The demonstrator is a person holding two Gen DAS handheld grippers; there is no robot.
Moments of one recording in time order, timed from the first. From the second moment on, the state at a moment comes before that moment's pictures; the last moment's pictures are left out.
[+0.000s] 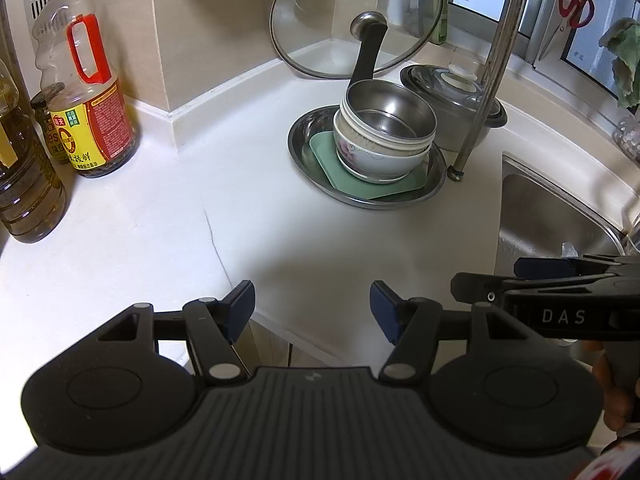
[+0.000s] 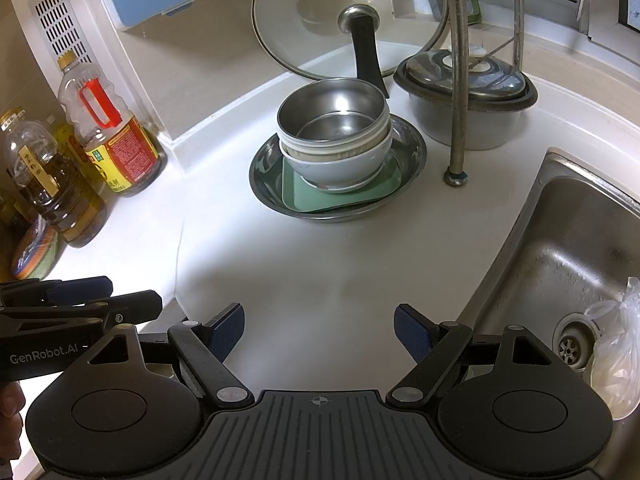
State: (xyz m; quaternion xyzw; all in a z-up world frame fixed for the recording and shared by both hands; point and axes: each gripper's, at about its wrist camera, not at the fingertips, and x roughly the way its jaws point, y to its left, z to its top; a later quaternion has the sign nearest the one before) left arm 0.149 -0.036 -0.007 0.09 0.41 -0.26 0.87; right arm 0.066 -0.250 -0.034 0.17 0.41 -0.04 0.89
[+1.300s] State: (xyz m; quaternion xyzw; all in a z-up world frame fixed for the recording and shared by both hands) left arm 0.151 -0.033 -0.007 0.08 0.41 -0.27 0.87; right arm 0.067 -0.246 -0.033 0.17 0.41 -0.04 0.89
